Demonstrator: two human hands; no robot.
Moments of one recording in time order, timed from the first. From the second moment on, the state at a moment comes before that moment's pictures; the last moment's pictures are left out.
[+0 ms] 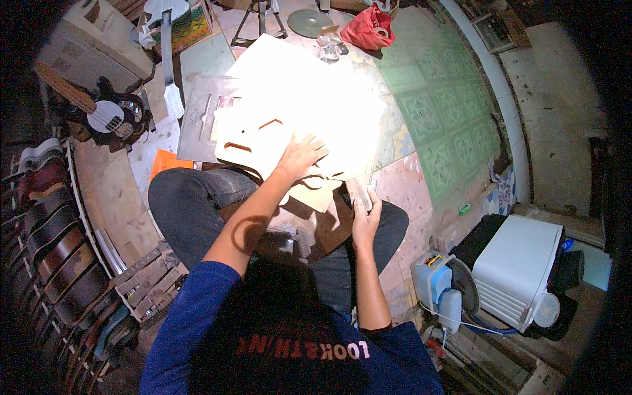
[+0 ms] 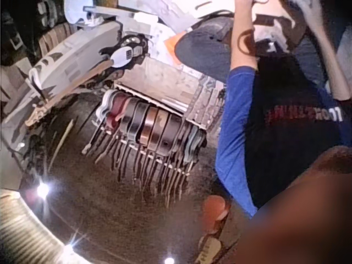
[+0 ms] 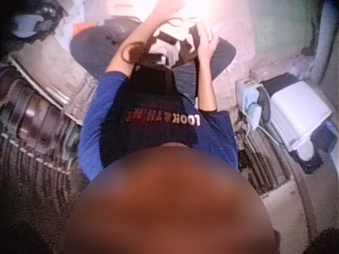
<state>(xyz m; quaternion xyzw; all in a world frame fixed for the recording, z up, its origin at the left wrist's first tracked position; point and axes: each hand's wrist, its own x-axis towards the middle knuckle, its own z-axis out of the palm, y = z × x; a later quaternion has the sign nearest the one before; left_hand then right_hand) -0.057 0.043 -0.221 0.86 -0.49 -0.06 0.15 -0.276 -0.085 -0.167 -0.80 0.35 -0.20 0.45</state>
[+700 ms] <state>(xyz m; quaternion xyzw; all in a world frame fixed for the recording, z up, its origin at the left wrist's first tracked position) -0.126 0.121 -0.241 0.72 0.27 -0.25 0.59 -0.155 -0.176 -0.280 -0.76 0.40 -0.10 0.50</state>
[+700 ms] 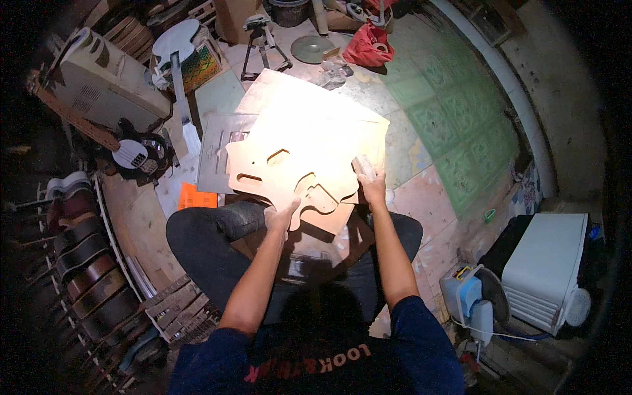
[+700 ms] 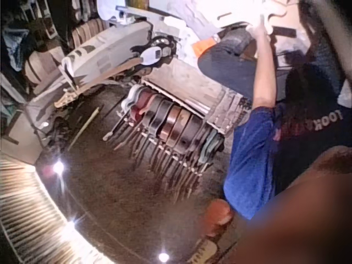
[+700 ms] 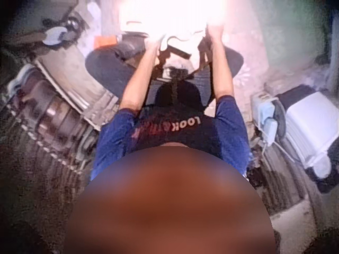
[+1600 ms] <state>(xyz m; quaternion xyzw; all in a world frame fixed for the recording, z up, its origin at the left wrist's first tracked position) -0.015 0.126 -0.047 0.90 -0.12 -0.14 0.39 -0.155 -0.140 -0.225 -0.83 0.30 -0.16 0.45</state>
